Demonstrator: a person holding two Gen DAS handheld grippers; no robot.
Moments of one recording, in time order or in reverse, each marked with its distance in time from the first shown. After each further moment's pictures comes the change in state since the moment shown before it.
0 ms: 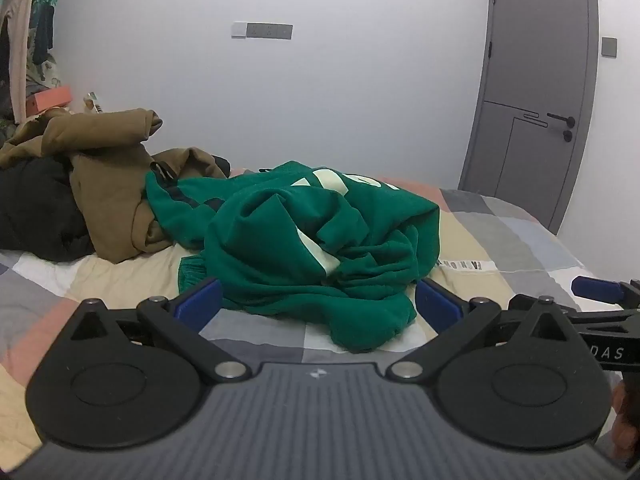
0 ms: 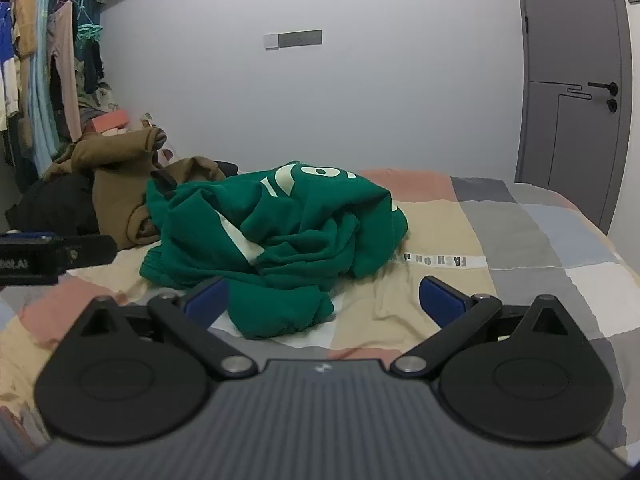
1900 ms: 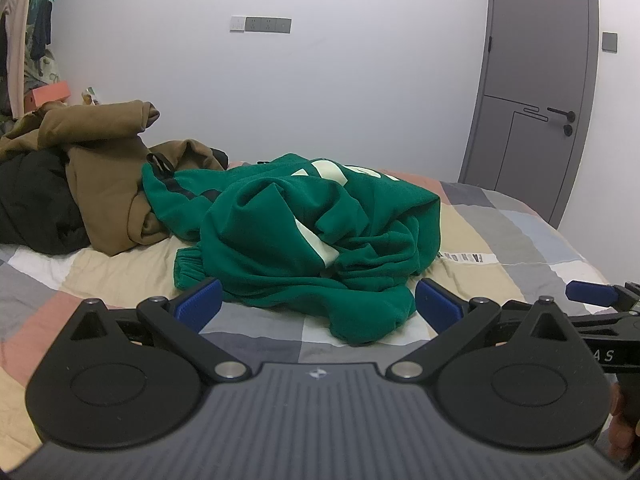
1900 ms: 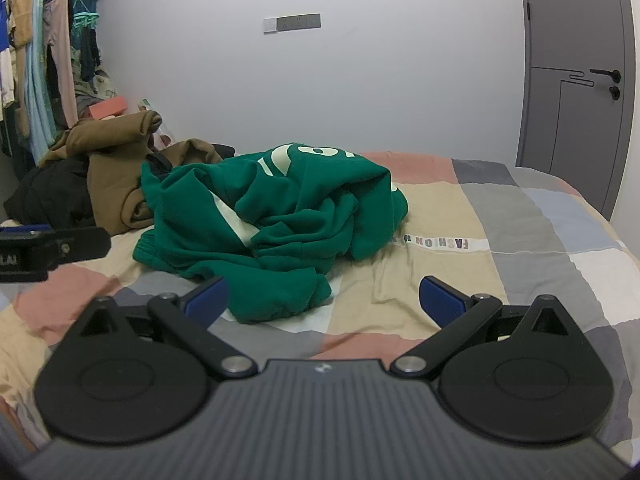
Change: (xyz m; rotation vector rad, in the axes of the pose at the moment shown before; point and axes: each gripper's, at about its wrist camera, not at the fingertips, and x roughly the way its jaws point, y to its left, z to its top) left arm 0.015 -0.002 -0.008 -0.002 0.011 0.003; right arm 0.015 -0.005 -0.009 -0.004 0.050 0.001
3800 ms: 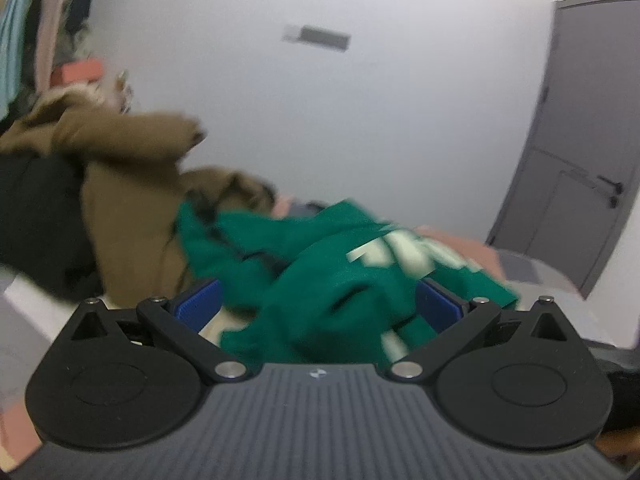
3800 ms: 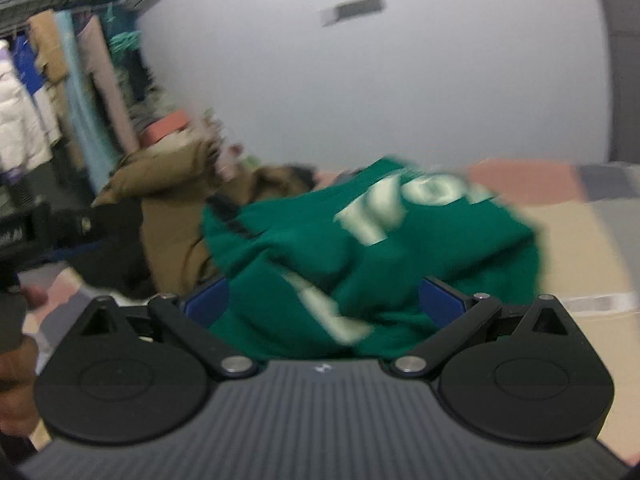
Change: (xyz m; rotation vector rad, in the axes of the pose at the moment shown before) left arm 0.084 0.118 0.097 -0.162 -0.023 0.055; right arm 0.160 0.069 0.090 0.068 0.082 0.322
